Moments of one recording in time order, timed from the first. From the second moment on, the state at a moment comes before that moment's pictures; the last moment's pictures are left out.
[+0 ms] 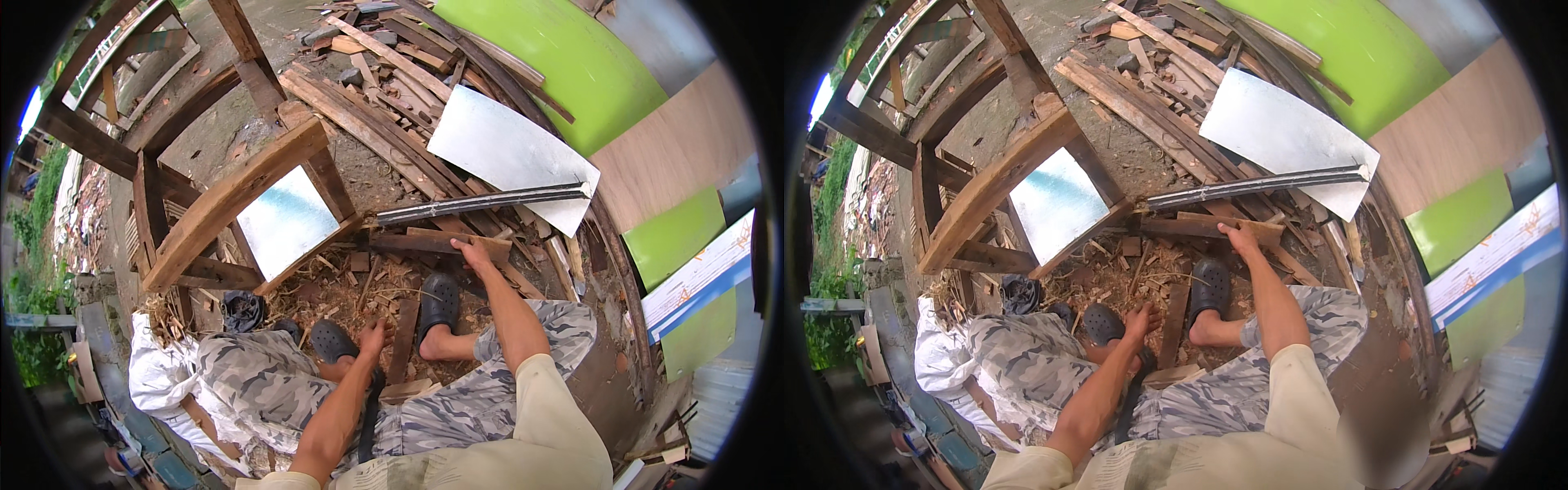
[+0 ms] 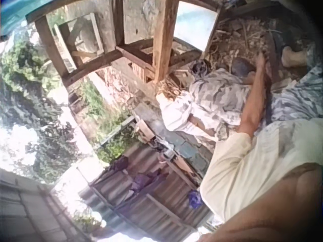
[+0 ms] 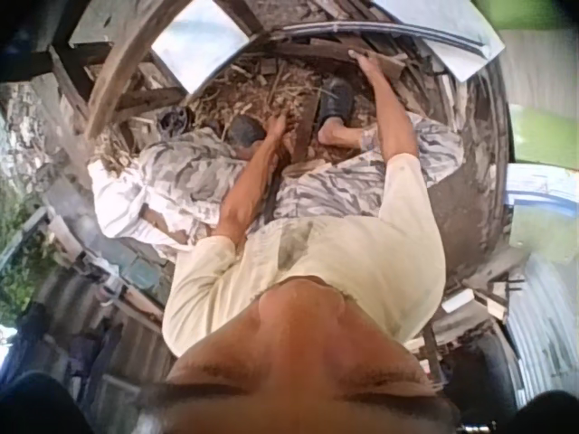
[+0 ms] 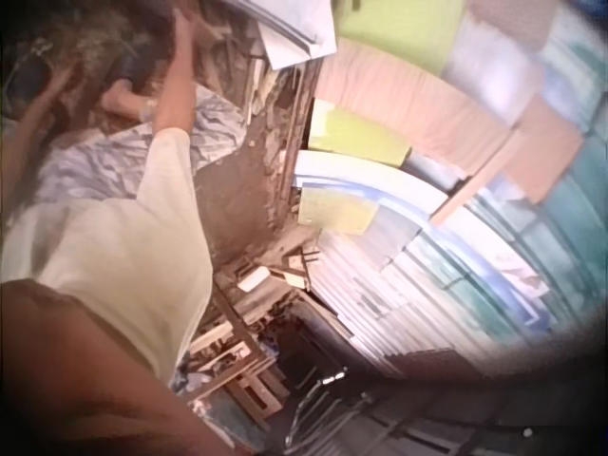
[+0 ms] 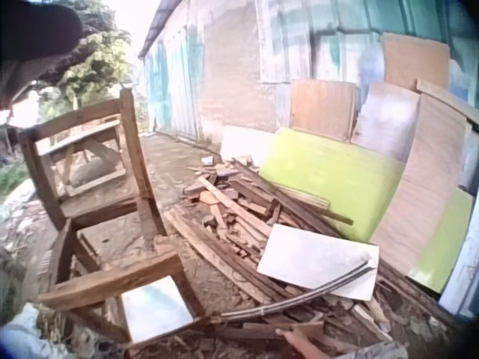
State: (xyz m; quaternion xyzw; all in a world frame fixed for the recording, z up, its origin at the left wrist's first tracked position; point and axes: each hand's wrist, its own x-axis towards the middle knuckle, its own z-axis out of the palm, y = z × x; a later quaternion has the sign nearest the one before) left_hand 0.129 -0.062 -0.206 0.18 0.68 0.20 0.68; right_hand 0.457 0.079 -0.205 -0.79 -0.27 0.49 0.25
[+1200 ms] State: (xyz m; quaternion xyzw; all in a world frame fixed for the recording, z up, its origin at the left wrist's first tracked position) left_hand -0.110 0.126 0.162 0.36 0.87 0.34 -0.03; right_hand 0.294 0.246 0.110 -0.59 -0.61 0.35 0.40
